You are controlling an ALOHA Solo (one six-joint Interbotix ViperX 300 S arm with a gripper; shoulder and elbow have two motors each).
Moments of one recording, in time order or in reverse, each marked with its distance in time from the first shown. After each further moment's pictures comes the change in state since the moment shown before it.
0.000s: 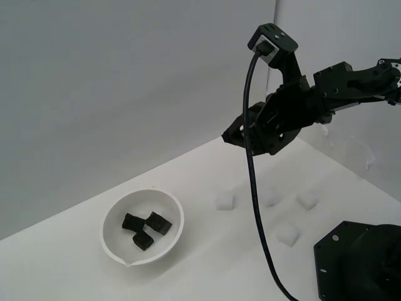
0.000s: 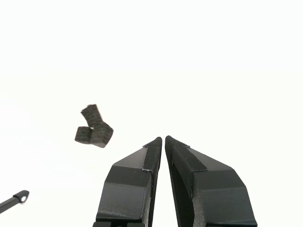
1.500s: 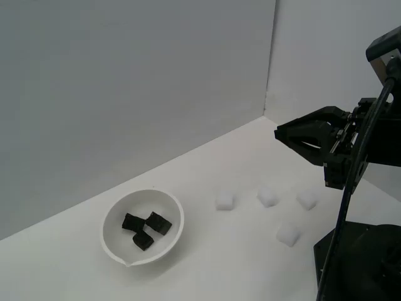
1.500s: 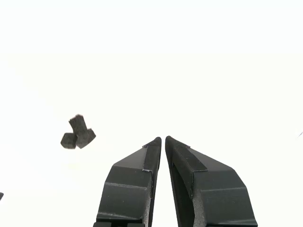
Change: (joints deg) arm 6.4 33.8 34.2 11.9 12.0 4.0 4.0 0.1
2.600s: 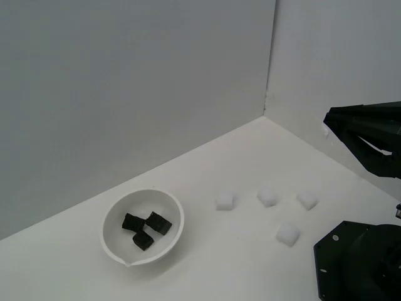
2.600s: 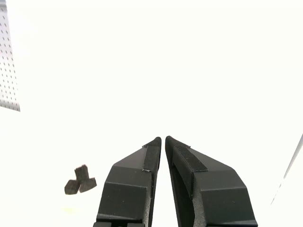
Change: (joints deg) arm 0.1 28.9 28.9 2.3 2.3 0.4 2.4 0.0
